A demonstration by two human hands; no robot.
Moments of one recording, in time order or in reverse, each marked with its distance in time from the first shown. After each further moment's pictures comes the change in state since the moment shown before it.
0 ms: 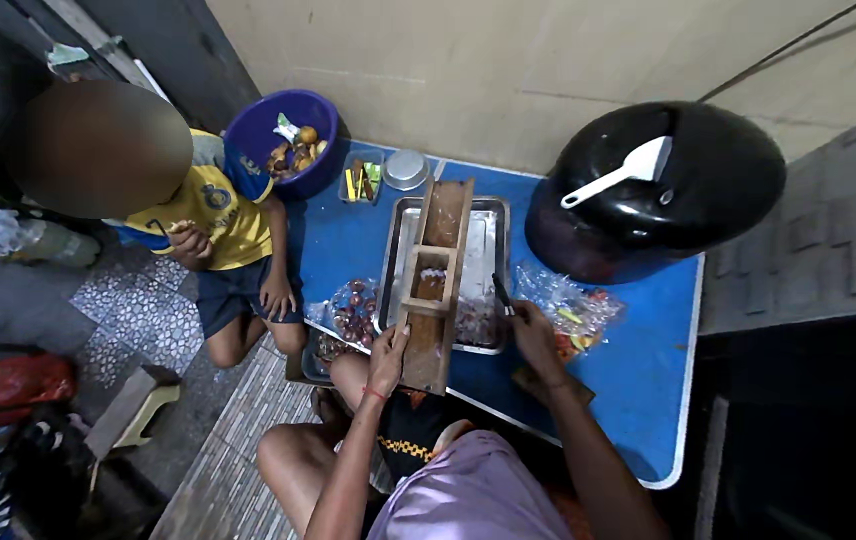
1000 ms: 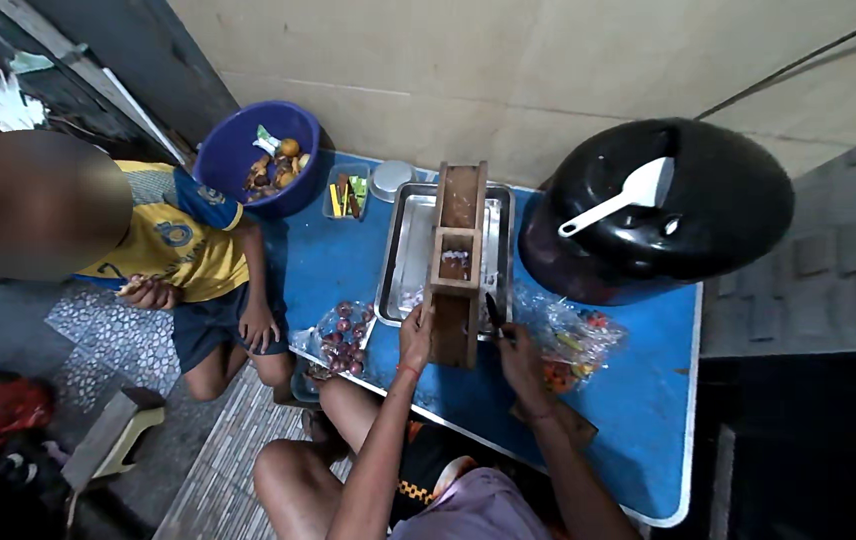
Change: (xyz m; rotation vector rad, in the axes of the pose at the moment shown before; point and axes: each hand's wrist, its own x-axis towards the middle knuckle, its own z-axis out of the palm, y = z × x) left_hand 0.103 0.001 0.077 0.018 0.001 -0.023; right_hand 0.019 0.001 0.017 -0.051 -0.018 0.130
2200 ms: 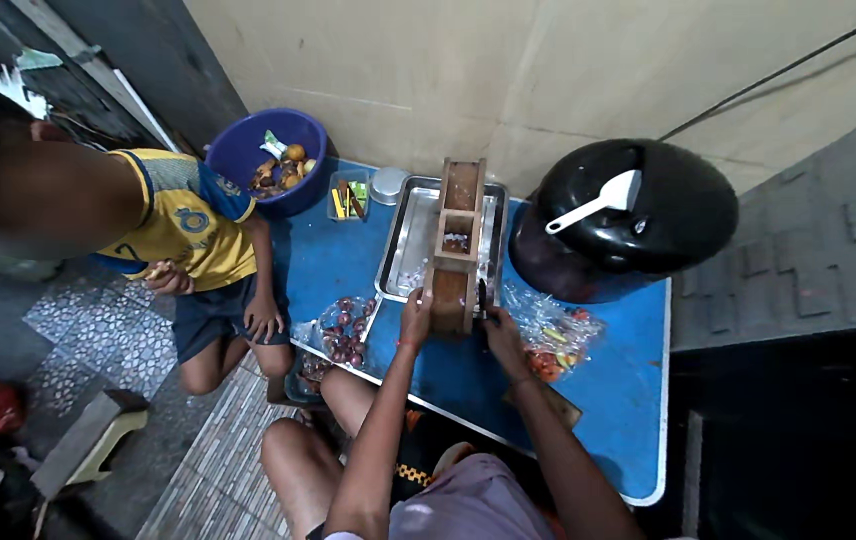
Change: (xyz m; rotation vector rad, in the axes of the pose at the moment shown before) left_hand 0.012 0.011 -0.005 0.067 -0.077 -0.012; right_hand 0.016 -0.007 0.013 0.114 0.026 -0.069
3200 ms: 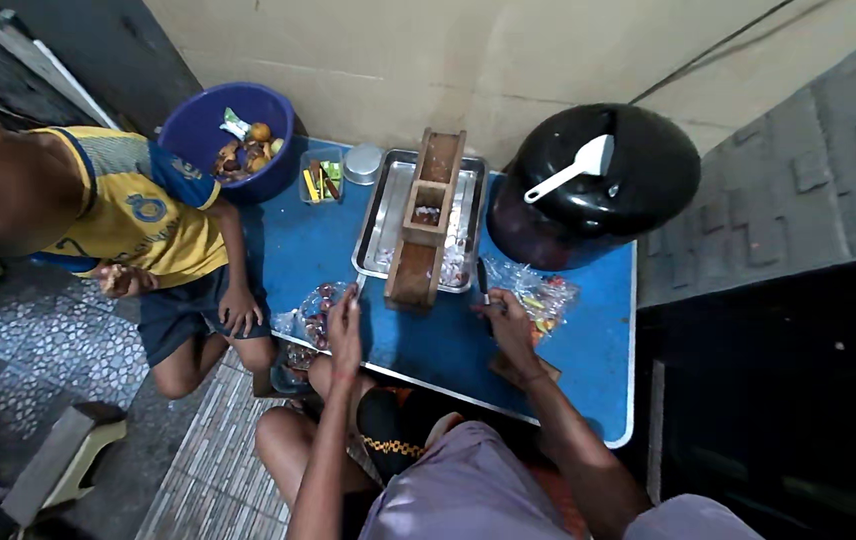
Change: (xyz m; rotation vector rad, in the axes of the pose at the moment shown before) left_hand -0.069 -0.037 -0.088 -0.014 0.270 0.237; right_hand -0.046 0.004 -0.030 0.111 0.096 -0.141
